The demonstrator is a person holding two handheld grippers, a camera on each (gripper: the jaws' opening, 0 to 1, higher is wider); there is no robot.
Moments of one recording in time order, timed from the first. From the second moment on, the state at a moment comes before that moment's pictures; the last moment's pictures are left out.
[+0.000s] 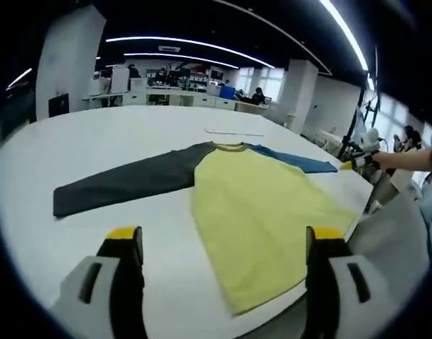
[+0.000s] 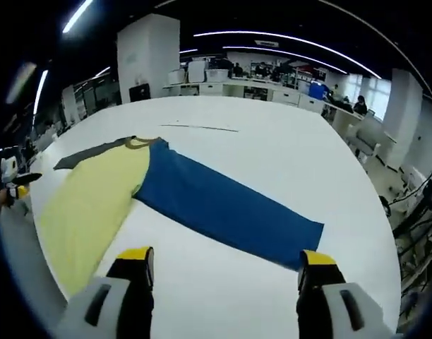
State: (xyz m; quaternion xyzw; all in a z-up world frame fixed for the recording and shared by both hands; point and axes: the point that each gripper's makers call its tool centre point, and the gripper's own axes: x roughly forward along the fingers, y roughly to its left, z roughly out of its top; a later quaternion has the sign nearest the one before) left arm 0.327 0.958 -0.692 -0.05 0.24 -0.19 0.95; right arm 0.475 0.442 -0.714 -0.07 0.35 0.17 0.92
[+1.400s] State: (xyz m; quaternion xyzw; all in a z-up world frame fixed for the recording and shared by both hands) left arm 0.329 0.950 -0.687 0.01 0.23 -0.21 0.95; right arm 0.507 0.352 -0.759 0.08 0.41 -0.01 0.91
